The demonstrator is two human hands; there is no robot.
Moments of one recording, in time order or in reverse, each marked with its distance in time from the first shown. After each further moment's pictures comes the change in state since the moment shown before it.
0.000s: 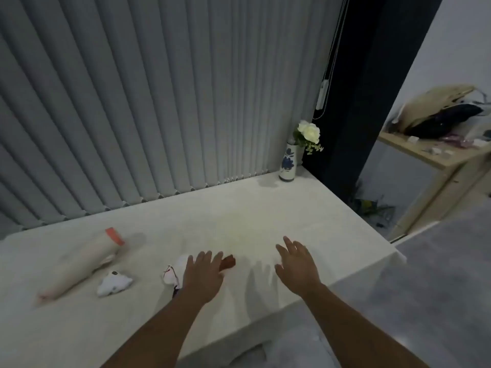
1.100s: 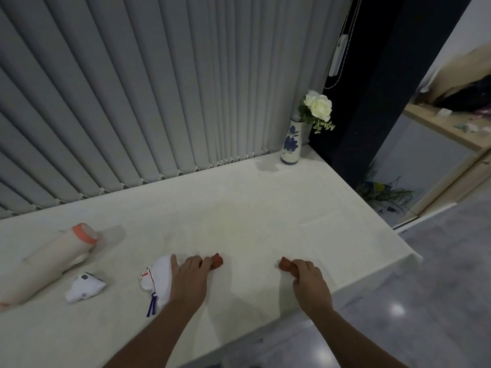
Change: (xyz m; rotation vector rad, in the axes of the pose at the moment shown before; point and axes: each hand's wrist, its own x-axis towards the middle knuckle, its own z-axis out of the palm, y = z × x) left_hand 0.045 -0.003 0.061 0.167 0.105 -0.063; right_hand 0.017 0.067 0.066 0.348 0.018 0.254
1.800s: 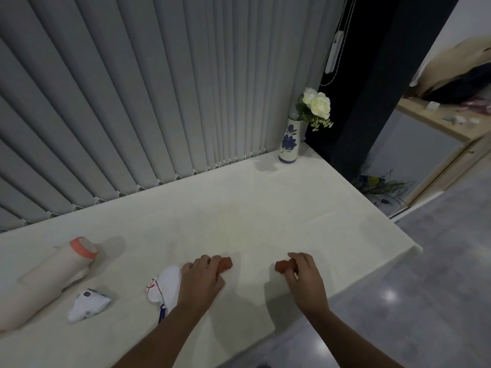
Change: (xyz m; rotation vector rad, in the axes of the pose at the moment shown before) left_hand 0.021 -0.008 -0.015 -0.210 0.035 0.088; right_hand -0.005 -0.050 0.007 0.280 0.208 0.009
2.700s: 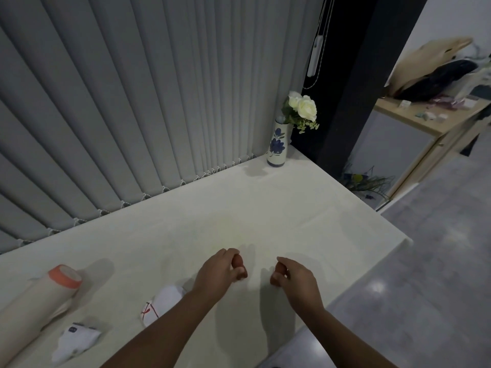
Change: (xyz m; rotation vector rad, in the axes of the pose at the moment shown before) left_hand 0.054 0.022 -0.016 -0.483 -0.193 0.071; right_hand 0.008 -0.024 0.012 0.018 -0.095 0.074
